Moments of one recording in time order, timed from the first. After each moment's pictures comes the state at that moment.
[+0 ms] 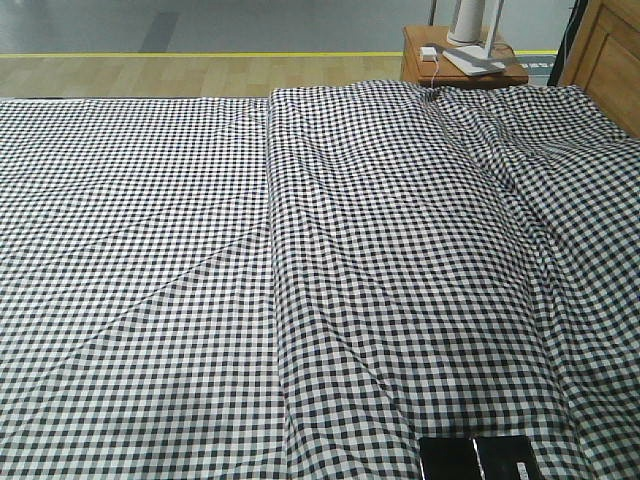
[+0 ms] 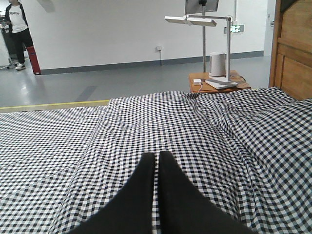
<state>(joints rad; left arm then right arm) 0.04 -0.02 0.03 -0.03 0.18 0.15 0.03 -0.01 0.03 0.09 0.12 -0.01</state>
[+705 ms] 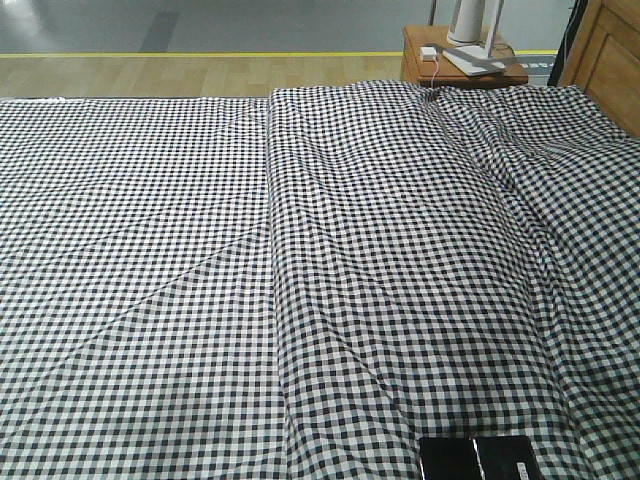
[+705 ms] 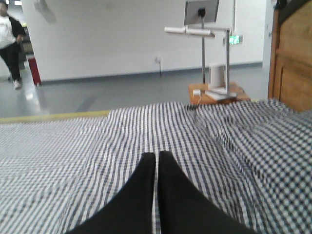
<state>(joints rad) 0.04 -0.02 0.03 -0.03 0.18 0.15 0.03 -0.01 0.03 0.09 0.06 -0.01</state>
